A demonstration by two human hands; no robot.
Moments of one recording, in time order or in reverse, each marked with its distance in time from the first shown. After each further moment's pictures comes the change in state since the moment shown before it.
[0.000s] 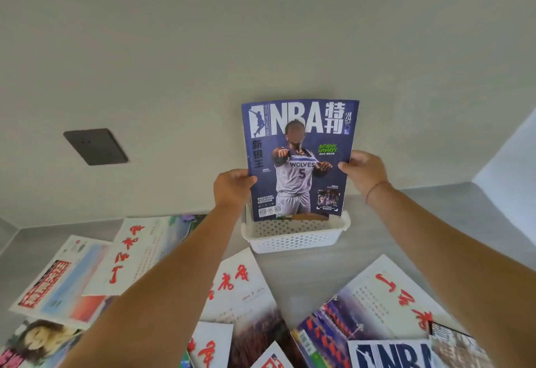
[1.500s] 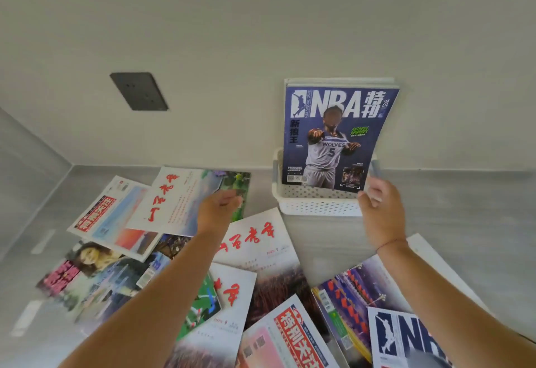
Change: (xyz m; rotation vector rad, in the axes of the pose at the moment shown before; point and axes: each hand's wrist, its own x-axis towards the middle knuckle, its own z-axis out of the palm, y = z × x) left_hand -0.073 -0.113 -0.091 0.178 0.104 -0.143; right_hand -0.124 0.053 0.039 -0.174 0.039 -0.035
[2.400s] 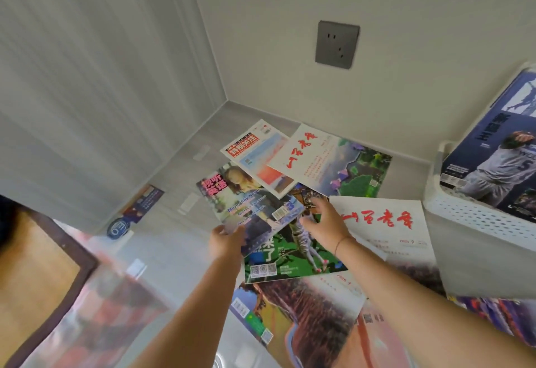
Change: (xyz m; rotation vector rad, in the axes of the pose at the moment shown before) left_hand -0.099 -0.194 -0.195 -0.515 0.533 -0.699; right_hand -0.192 -0.078 0.261 -0.181 -0.956 -0.138
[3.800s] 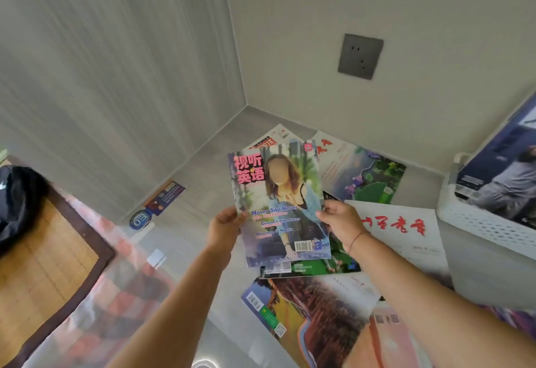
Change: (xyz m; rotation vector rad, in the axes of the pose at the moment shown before) left_hand -0.019 0.030 -0.057 -0.069 -0.339 0.343; right_hand -0.008 -0.025 0.003 0.443 0.008 0.075
